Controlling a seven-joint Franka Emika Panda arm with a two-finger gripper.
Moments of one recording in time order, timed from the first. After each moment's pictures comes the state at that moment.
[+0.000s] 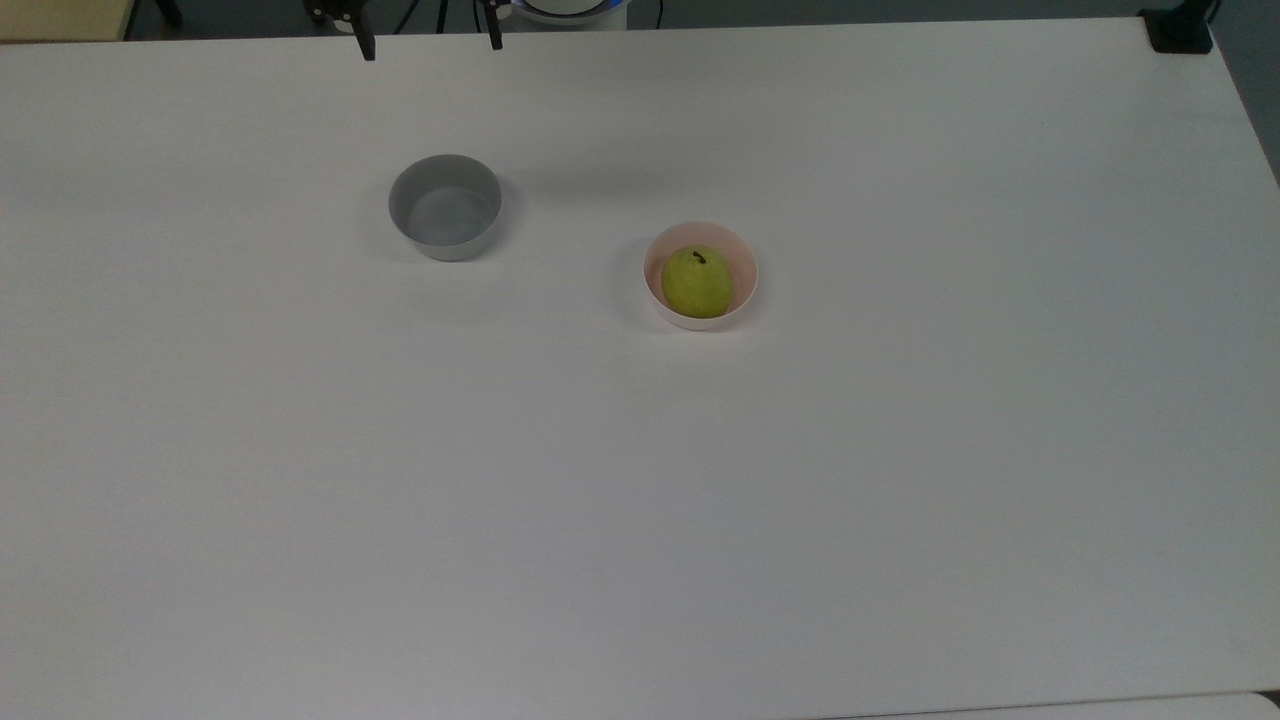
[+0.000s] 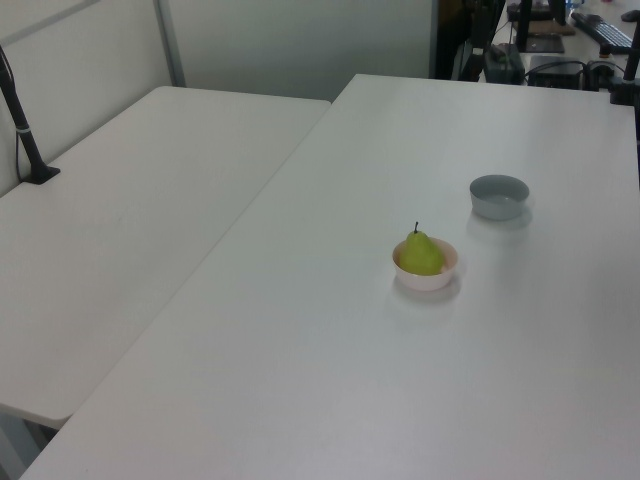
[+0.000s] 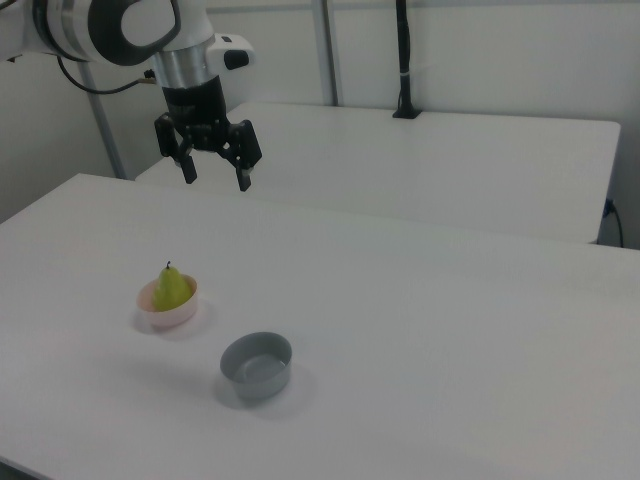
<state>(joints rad) -0.07 -0.01 -0.01 -1.61 0.03 1.67 -0.22</state>
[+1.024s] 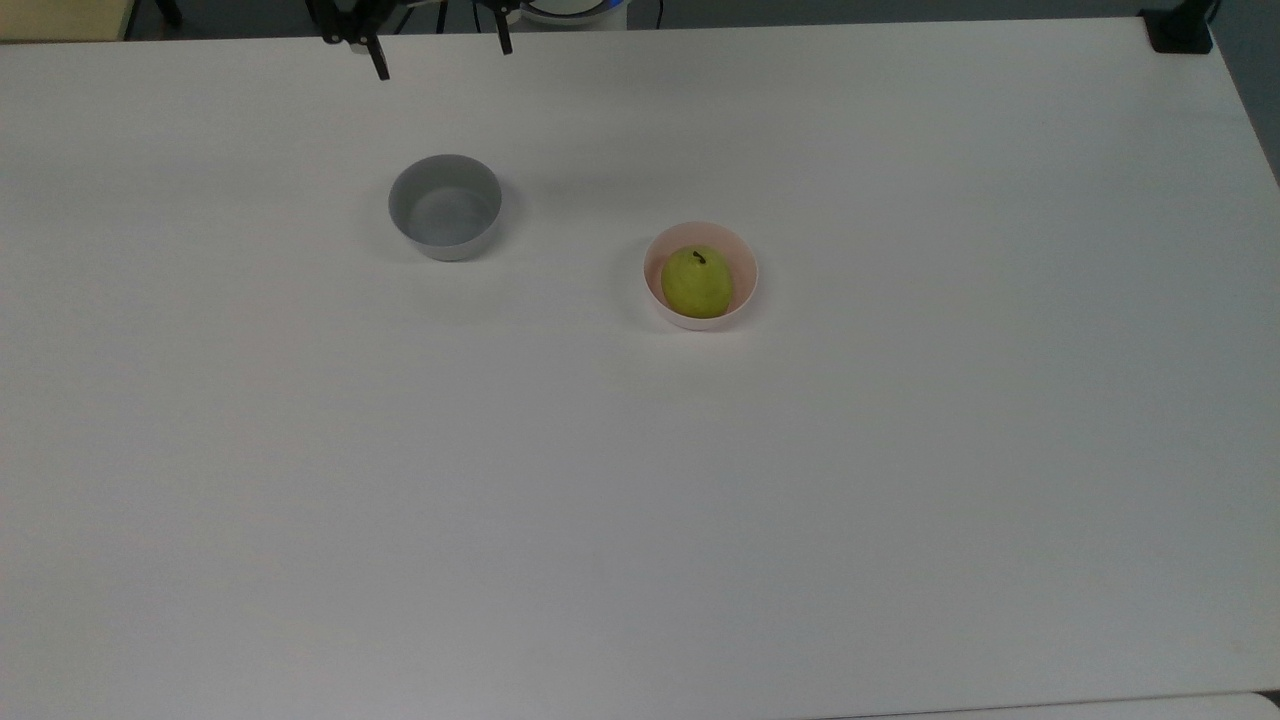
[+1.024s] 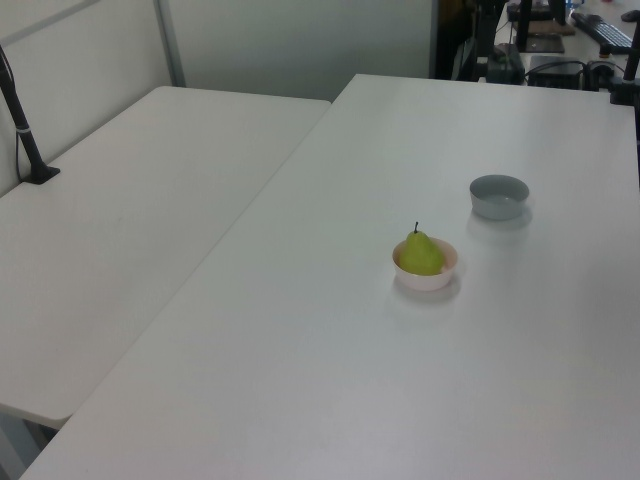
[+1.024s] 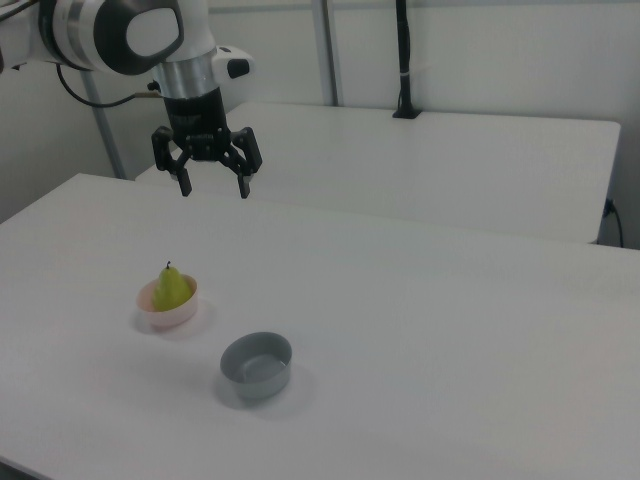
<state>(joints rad) -0.06 0.00 -0.01 -1.63 0.03 1.67 -0.39</state>
